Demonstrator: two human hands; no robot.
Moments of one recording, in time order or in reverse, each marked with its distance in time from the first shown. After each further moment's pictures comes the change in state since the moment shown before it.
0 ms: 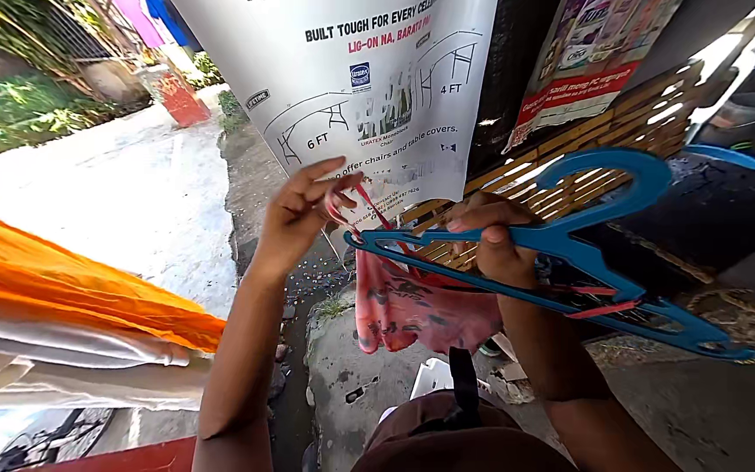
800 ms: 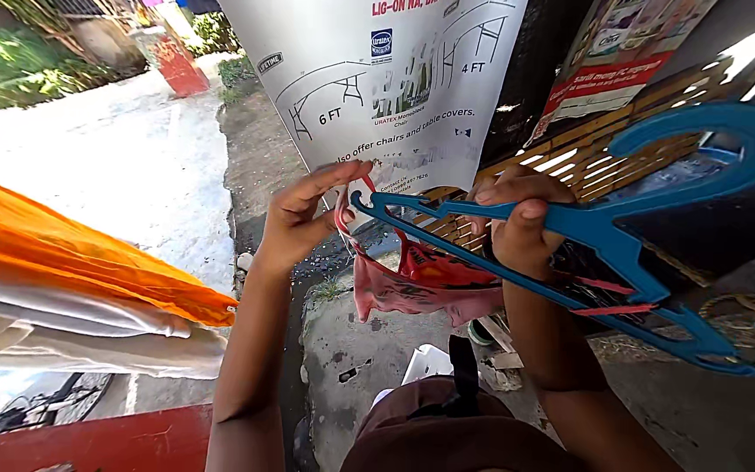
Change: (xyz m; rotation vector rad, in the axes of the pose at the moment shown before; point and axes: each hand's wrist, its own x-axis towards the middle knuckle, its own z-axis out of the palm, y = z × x) left_hand -0.019 -0.021 -0.012 0.023 -0.017 0.308; right_hand 0.009 0.007 0.016 -0.011 0.055 -0.020
